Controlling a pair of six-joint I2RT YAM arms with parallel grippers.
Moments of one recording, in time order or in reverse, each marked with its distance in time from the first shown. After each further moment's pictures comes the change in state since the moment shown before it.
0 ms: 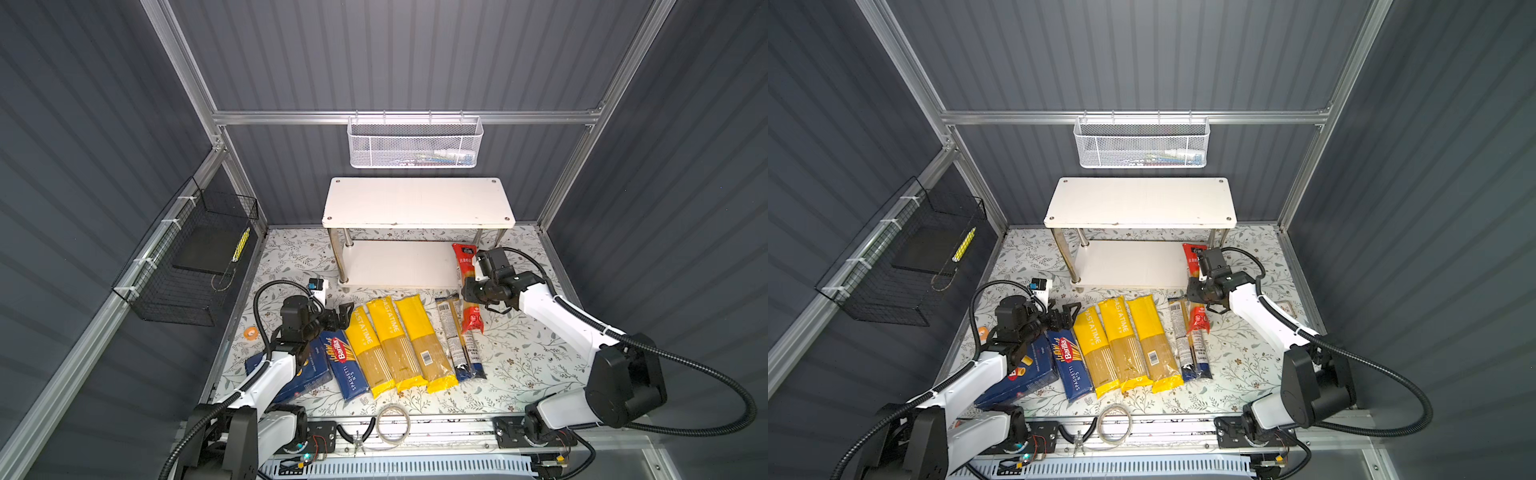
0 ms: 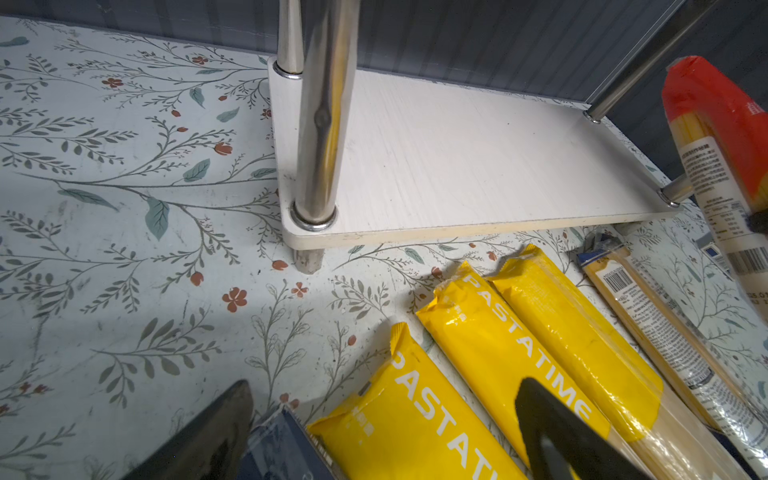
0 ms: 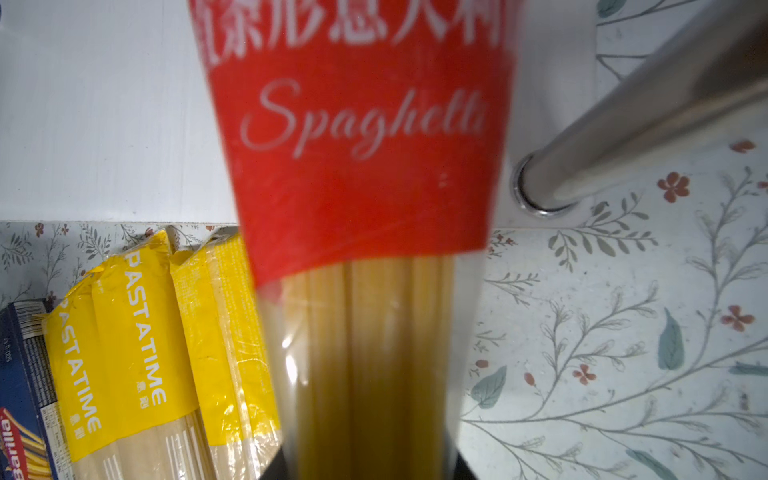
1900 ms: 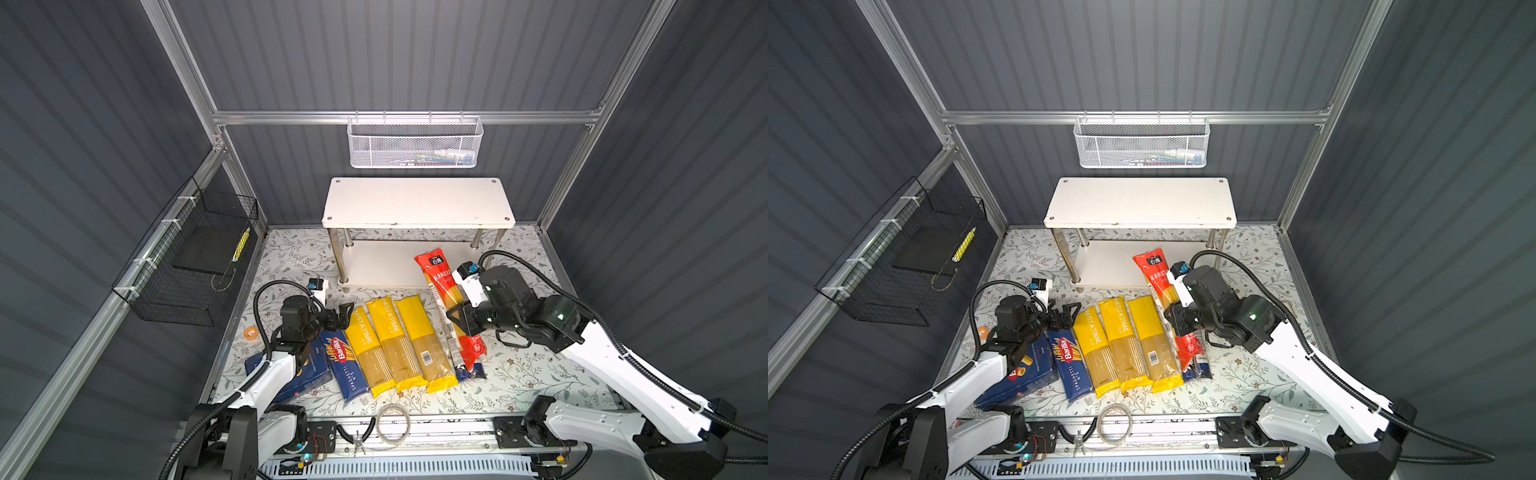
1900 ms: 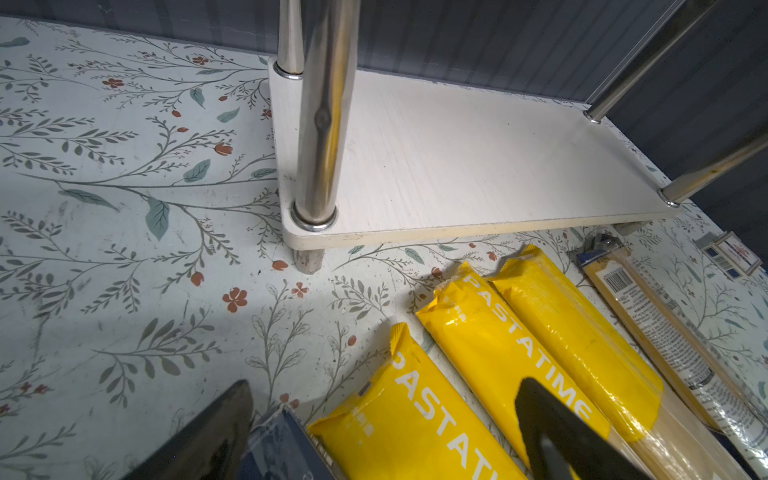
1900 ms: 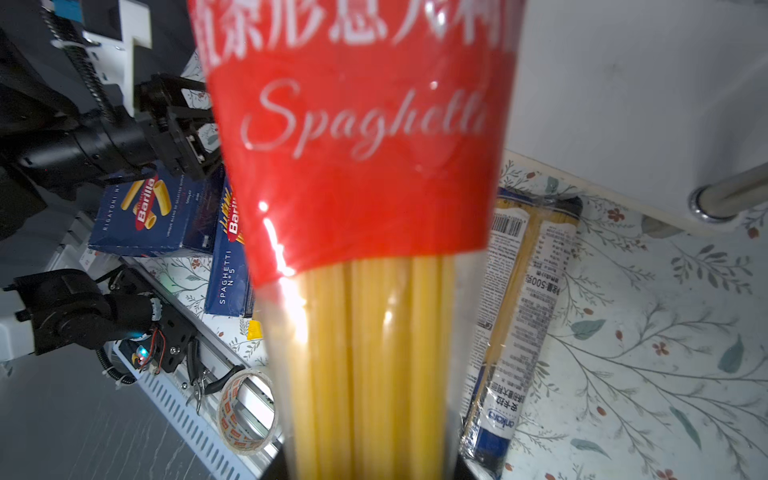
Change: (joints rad) left arm 0.000 0.000 0.000 0.000 0.000 0.000; right arm 0.414 -0.374 0.160 -0.336 -0.030 -0.079
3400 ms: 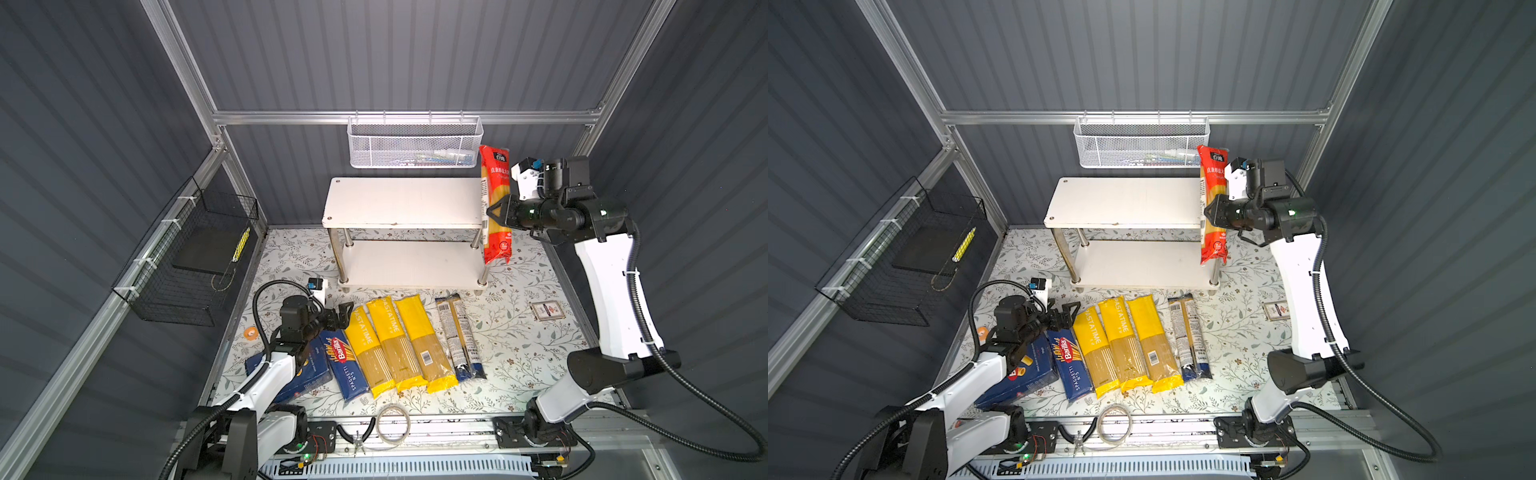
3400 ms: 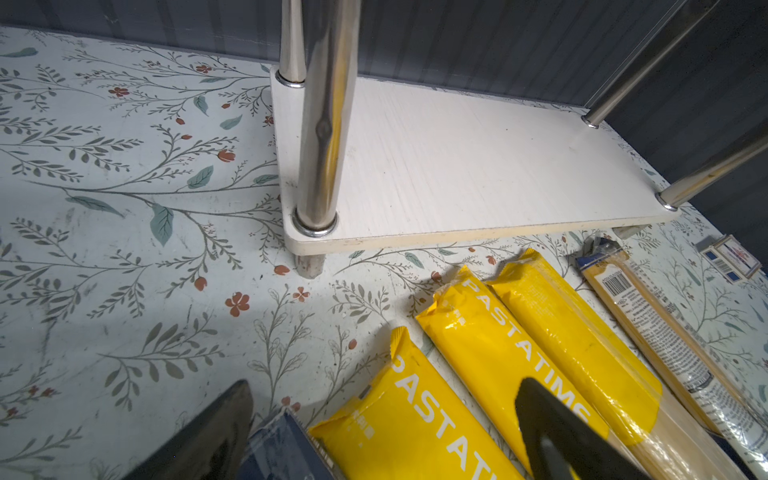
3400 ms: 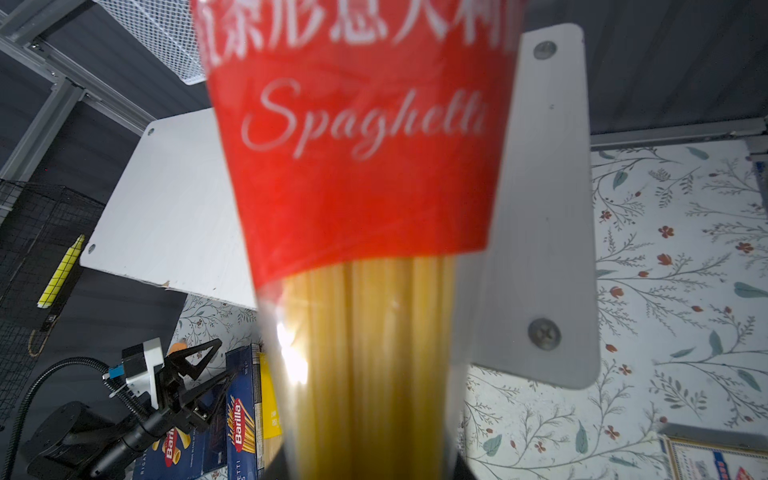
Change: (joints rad) left arm 0.000 -0.011 0.000 0.000 -0.004 0.000; right arm -0.600 0.579 0.988 -0.286 -0.222 -0.050
